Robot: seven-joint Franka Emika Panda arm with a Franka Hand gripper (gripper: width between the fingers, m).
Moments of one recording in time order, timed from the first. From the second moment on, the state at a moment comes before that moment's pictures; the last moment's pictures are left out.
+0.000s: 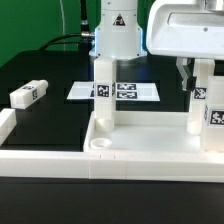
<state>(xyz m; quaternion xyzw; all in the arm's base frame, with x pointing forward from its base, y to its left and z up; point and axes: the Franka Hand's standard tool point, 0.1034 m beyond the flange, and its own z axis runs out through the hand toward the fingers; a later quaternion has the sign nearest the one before) 0.642 0.100 0.112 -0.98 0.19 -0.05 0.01</state>
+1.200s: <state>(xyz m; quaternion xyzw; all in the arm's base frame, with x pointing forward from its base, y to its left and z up) 0.642 0.094 0.112 -0.99 0.14 -0.04 0.00</state>
